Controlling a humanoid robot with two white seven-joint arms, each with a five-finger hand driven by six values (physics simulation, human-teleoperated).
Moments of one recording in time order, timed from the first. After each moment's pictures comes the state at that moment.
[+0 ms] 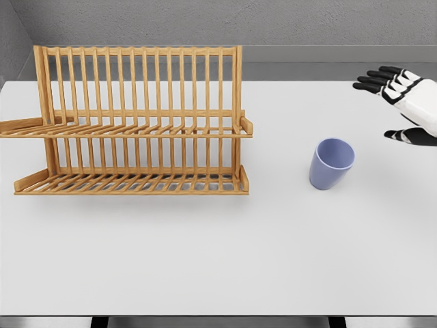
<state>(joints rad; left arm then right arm) 0.01 0.00 -0.14 -0.09 -0.02 0.06 -0.17 -0.24 -1.01 0.25 -1.60 0.39 -0.61 -0.02</state>
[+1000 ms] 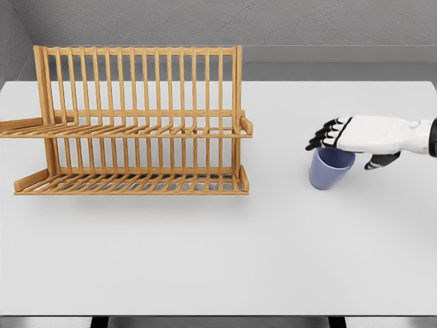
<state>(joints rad) 0.01 0.00 -0.14 -0.09 -0.02 0.06 -0.17 -0.70 -0.98 0.70 -1.54 0.35 -0.61 0.61</state>
